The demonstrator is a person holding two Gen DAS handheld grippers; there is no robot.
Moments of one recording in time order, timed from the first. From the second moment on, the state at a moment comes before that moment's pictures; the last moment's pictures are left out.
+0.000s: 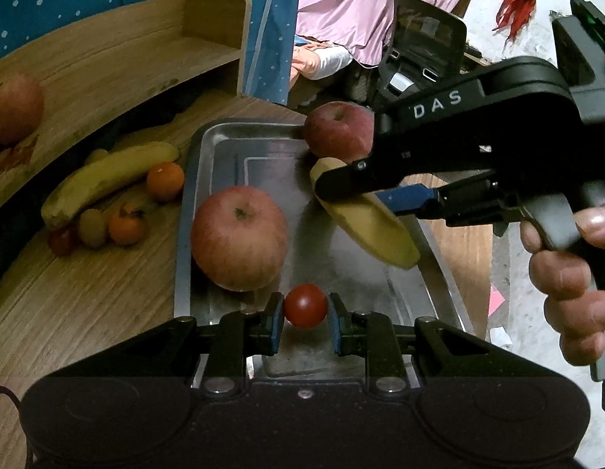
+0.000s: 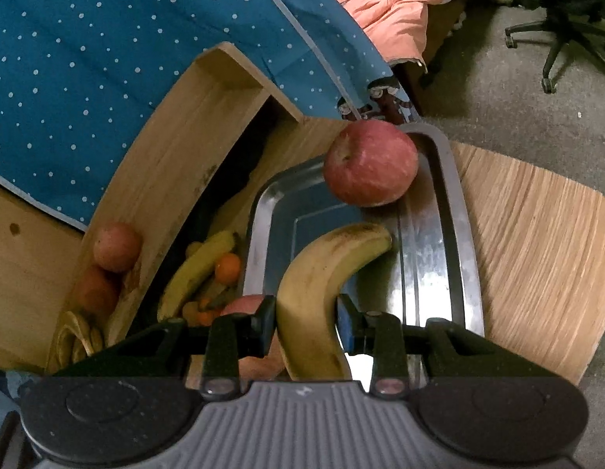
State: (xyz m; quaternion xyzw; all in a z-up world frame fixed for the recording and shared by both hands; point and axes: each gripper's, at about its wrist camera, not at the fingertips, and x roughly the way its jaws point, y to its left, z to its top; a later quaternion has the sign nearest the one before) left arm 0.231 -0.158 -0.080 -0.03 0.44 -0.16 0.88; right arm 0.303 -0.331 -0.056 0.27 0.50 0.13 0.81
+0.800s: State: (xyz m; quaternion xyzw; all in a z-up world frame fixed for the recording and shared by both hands) left arm 0.195 -0.104 -0.057 -0.04 0.41 -0.10 0.90; right arm 0.270 -0.316 -0.035 0.23 0.49 0.11 0.84
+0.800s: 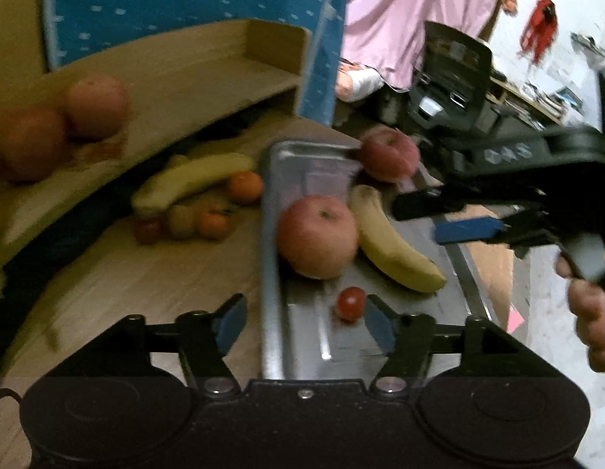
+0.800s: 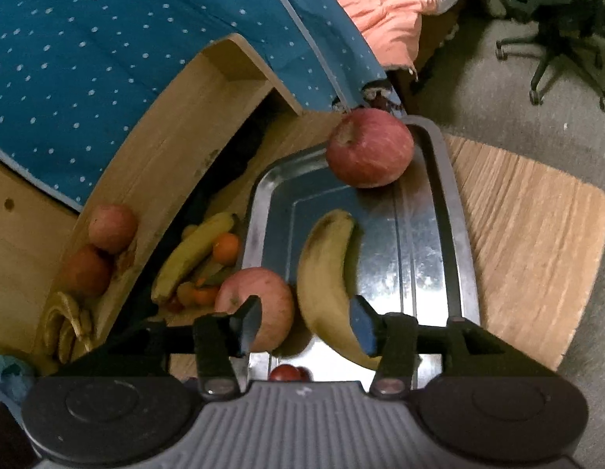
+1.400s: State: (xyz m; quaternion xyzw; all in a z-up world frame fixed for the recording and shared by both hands) left arm 0.133 -0.004 -0.039 -0.08 0.39 0.01 0.92; right arm 0.191 -0.258 0.006 0.13 0.49 0.10 0.86
